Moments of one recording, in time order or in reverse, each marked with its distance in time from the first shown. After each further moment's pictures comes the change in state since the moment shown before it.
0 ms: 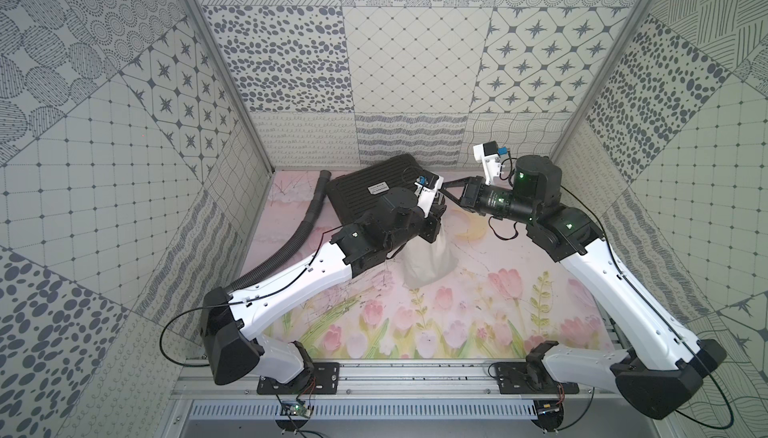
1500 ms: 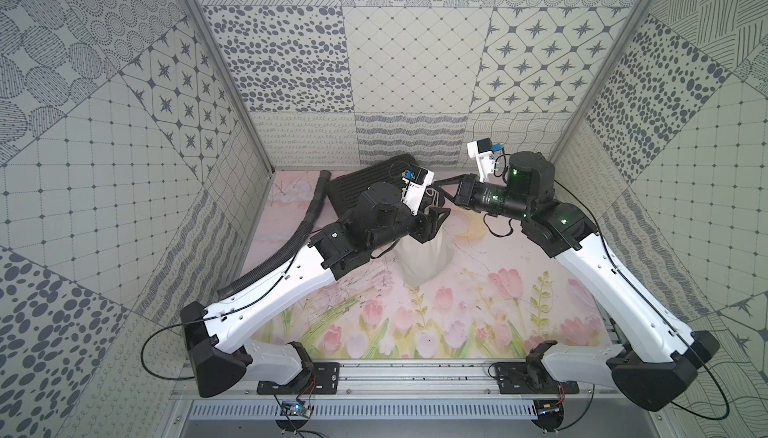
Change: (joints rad) left arm 0.011 -0.096 0.035 -0.082 0.108 -0.064; right arm 0.027 0.040 0.043 -0.009 0.020 -0.026
